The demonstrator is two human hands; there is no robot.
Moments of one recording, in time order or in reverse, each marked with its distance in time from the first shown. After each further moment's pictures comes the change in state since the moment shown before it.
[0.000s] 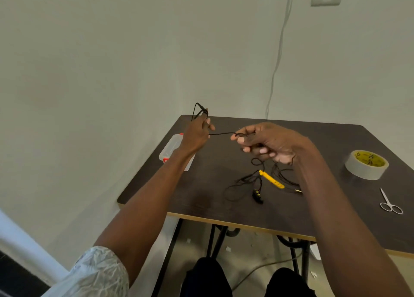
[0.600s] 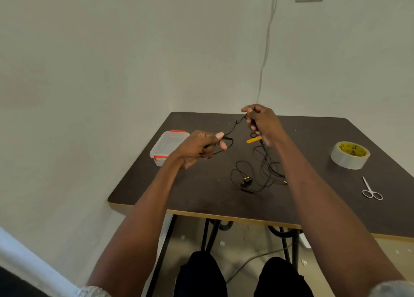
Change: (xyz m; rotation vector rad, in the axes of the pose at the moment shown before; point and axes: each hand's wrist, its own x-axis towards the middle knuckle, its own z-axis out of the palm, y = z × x) left_hand -0.052 0.023 -0.001 -0.549 -0.575 -0.096; right_hand 0.056 0.031 -0.048 -0.049 0.588 -0.265
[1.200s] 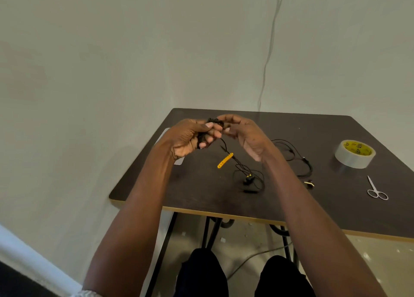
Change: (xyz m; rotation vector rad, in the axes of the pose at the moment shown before) left_hand -0.013 0.032 -0.016 -0.264 0.077 -0.151; right_hand -0.038 0.012 0.045 0.267 -0.391 -0.059
